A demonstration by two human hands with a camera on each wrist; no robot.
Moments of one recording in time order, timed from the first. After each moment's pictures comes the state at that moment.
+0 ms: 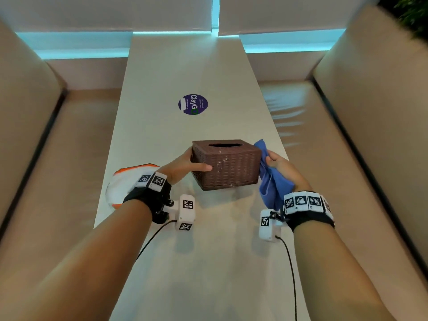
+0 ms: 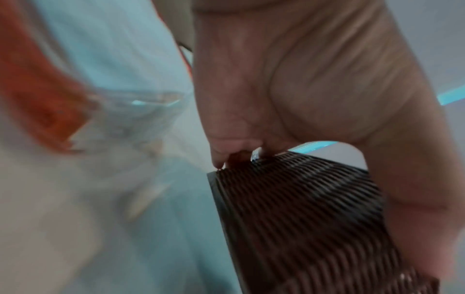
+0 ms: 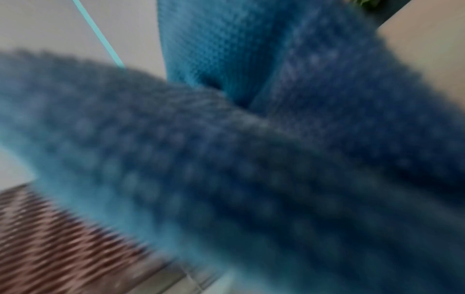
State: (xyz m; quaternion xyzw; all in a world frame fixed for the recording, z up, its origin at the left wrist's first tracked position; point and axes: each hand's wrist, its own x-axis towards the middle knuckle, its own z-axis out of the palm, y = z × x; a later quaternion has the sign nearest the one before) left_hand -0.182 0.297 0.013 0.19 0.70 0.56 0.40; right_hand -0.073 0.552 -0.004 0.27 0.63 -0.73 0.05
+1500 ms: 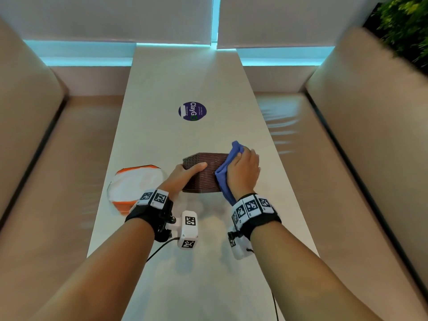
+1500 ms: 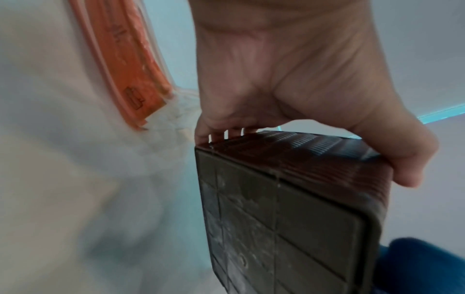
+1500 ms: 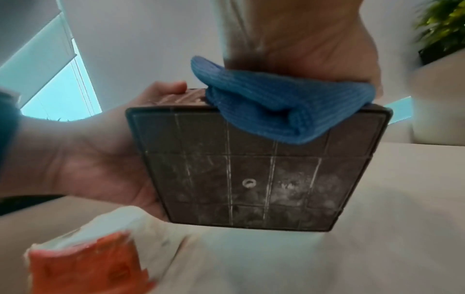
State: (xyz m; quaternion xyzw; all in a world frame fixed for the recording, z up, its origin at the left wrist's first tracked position) left_hand -0.141 0.289 0.013 0.01 0.71 0.61 0.34; right_hand -0.099 0.444 0.001 0.36 0.87 -0.31 -0.16
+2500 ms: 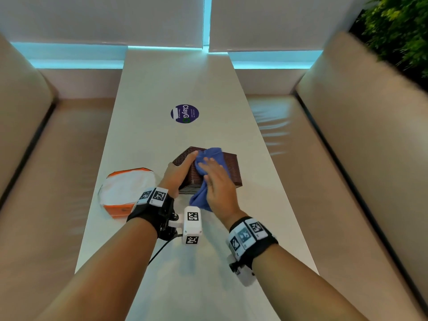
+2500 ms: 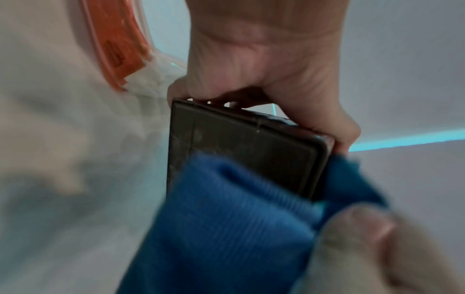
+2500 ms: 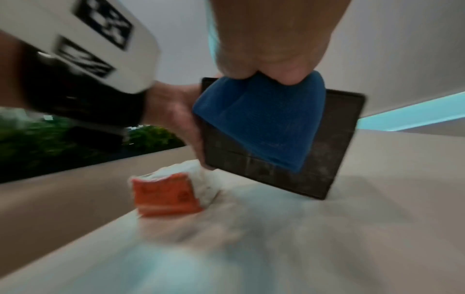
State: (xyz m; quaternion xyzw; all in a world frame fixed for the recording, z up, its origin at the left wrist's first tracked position) left_hand -0.146 0.308 0.019 -0.10 0.70 0.66 0.27; right_hand -0.052 0.406 0.001 0.06 0.88 -0.40 -0.23
